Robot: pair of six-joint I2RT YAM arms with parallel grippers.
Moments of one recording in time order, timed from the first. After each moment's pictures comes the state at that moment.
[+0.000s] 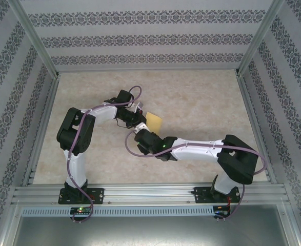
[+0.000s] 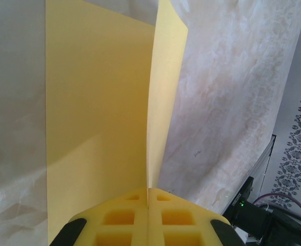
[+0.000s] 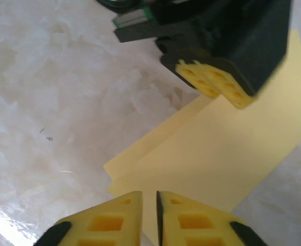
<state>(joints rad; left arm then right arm) -0.38 1.99 1.29 -0.44 0.76 -0.52 1.07 1.59 0.91 -0.20 0.34 0.32</state>
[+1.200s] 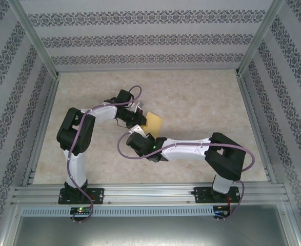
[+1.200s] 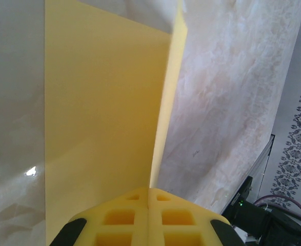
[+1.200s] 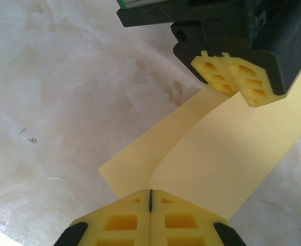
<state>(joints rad) -0.38 1.99 1.29 -0.44 0.76 -0.52 1.13 1.73 1.03 -0.31 0.47 0.34</state>
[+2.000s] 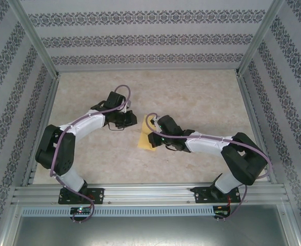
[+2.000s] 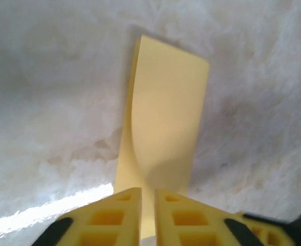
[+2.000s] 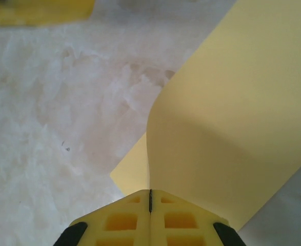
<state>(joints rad) -0.39 1.66 1.08 -0.43 0.42 -0.61 0.75 1.55 0.73 0.03 -0.22 0.47</state>
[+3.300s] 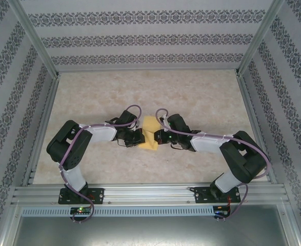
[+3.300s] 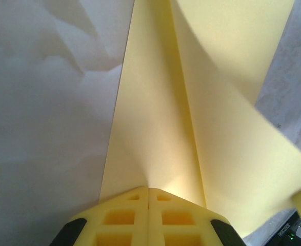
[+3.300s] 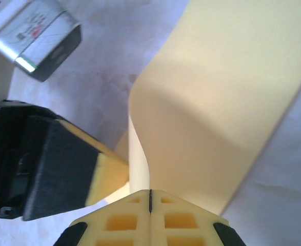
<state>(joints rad) -0.55 1.78 0.88 -0.18 0.47 -0.81 0.61 1.56 0.65 0.14 -0.33 0.55</state>
